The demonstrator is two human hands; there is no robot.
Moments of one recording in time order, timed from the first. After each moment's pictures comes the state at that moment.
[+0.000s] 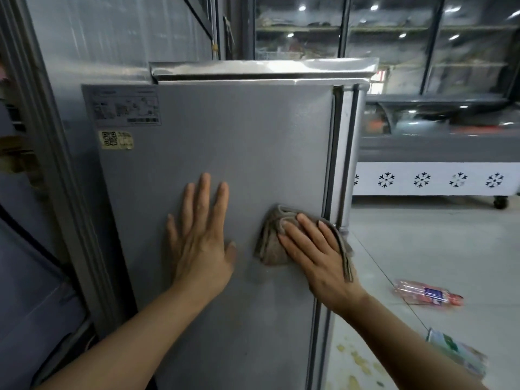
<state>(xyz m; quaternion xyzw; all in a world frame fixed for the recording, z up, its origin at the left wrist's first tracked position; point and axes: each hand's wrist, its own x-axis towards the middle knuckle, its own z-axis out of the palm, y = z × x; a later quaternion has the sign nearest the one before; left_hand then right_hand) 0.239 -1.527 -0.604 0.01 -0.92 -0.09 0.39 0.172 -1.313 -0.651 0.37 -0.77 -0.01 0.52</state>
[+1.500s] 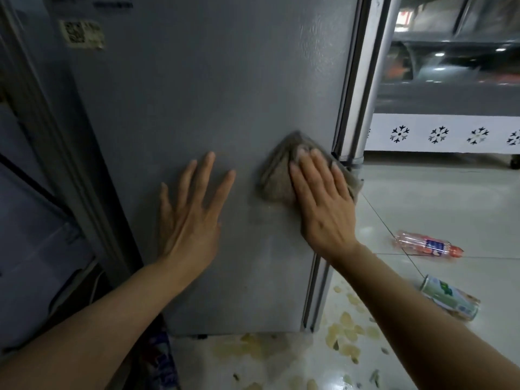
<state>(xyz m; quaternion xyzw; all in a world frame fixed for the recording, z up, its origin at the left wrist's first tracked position) 0.250 -1.544 -0.673 -0.02 -0.93 0.01 0.36 0.170 -1.329 -0.677 0.30 -0.78 0.05 0.55</state>
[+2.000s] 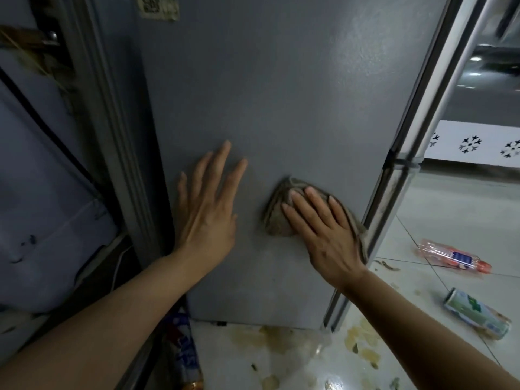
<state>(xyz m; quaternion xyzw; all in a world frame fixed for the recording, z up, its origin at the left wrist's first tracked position) 0.272 -1.580 -0.677 -0.01 -0.93 -0.07 0.37 0.191 -1.373 -0.722 0.38 -0.80 -0.01 0.46</state>
